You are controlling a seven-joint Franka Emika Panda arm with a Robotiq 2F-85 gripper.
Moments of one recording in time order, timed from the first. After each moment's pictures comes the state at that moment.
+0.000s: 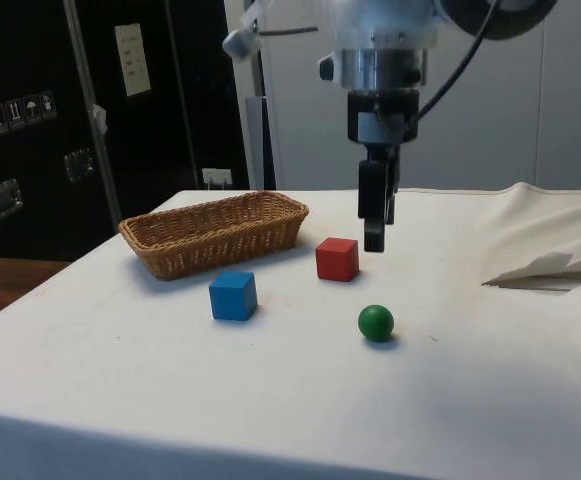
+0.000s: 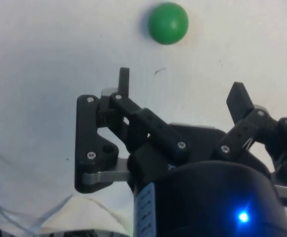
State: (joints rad) arm 0.29 -0.26 0.00 -2.84 0.02 2.65 0.21
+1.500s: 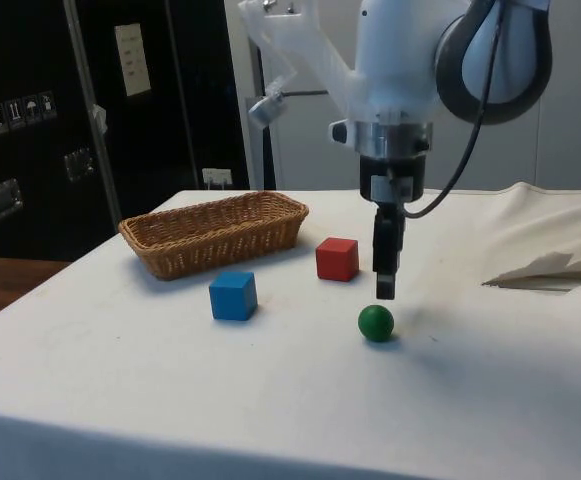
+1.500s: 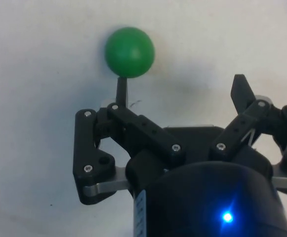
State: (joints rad) arm 0.28 0.00 -0.08 -2.88 0.05 2.95 0.04
